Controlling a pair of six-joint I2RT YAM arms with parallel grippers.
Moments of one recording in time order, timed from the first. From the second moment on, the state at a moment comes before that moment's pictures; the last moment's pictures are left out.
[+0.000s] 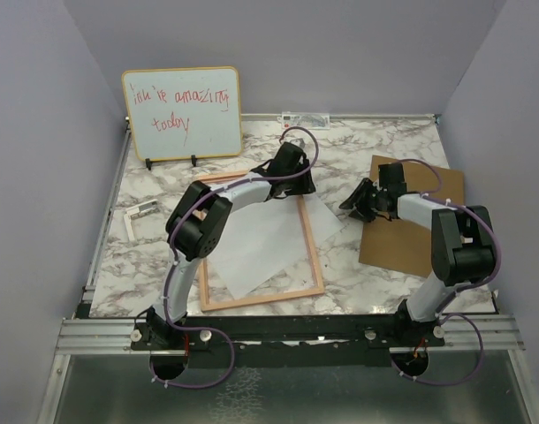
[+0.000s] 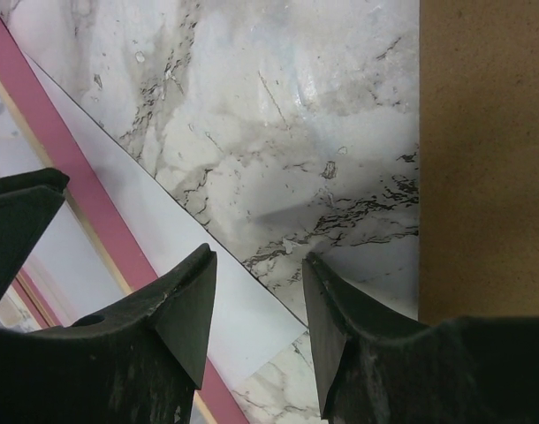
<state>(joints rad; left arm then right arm) -0.65 2.19 1.59 -0.09 0.10 -0.64 0.10 1.69 0.86 -0.10 -0.27 0.71</state>
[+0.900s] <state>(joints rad) -0.62 2.05 1.40 -0.03 0.17 -0.56 0.10 1.73 0.87 -0.05 -0.32 0.73</state>
